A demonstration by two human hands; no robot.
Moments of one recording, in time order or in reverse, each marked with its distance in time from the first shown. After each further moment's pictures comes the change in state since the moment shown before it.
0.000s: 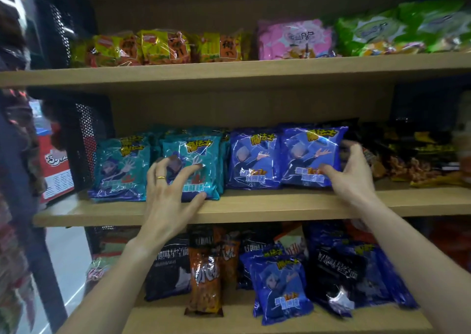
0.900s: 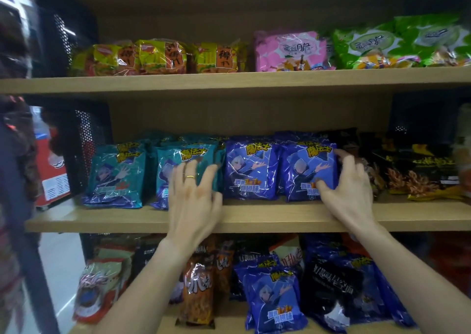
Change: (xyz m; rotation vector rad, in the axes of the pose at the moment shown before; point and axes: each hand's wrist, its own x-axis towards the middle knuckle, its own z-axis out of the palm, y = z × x) left_hand 0.014 0.065 0.023 0.242 0.111 0.054; right_hand 0.004 0.017 -0.004 -0.412 0.082 -0.159
